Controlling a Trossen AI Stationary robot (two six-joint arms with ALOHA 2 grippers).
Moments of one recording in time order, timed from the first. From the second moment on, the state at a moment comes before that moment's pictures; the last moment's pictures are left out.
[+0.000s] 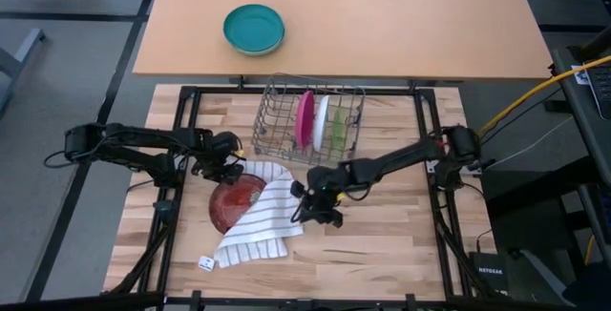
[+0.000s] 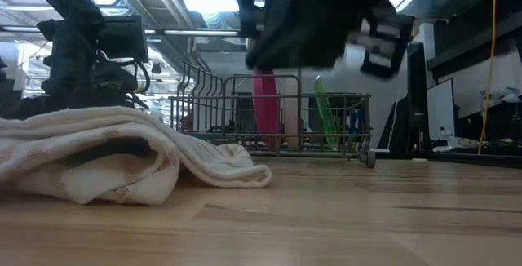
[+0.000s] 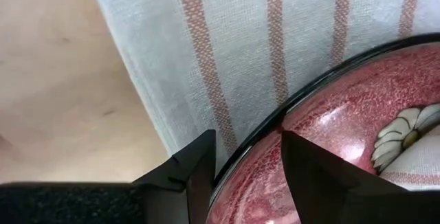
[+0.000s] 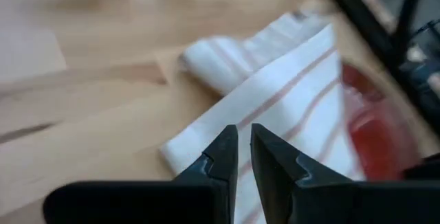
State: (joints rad) left arm 0.28 1.15 0.46 -0.66 0.32 -1.07; right arm 0.16 1.86 1.14 0.04 -0.42 -0.87
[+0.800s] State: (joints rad) left arm 0.05 1.16 0.45 -0.49 0.31 -1.20; right arm 0.17 2.23 1.27 0.30 -0.26 -0.71
